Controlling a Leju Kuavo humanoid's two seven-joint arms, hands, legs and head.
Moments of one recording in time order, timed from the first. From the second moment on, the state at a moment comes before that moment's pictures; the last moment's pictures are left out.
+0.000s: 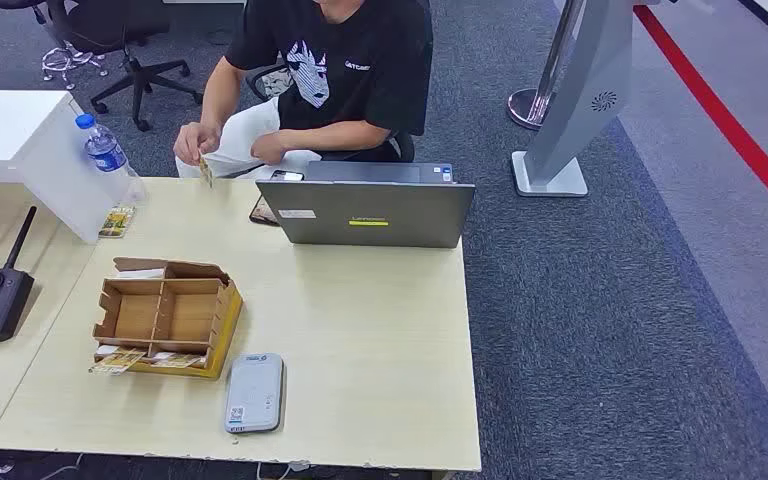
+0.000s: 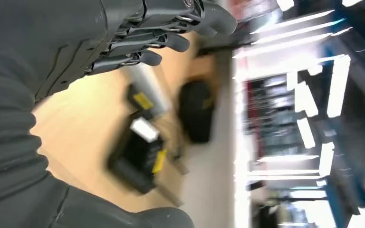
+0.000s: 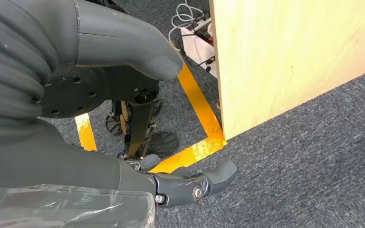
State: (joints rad) left arm -0.08 -0.29 1.03 -1.83 -0.04 -0.14 -0.61; right arm -0.03 0.32 -1.33 -0.81 0.56 0.44 -0.05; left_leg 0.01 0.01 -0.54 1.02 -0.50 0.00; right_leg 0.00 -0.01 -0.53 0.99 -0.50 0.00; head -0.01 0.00
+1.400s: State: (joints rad) left arm -0.28 0.37 -0.18 -1.67 -1.26 0.22 -0.22; right arm -0.07 0.20 -0.98 -0.72 0.39 0.33 -0.15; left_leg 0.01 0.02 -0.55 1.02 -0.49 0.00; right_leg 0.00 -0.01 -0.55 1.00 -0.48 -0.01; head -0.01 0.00
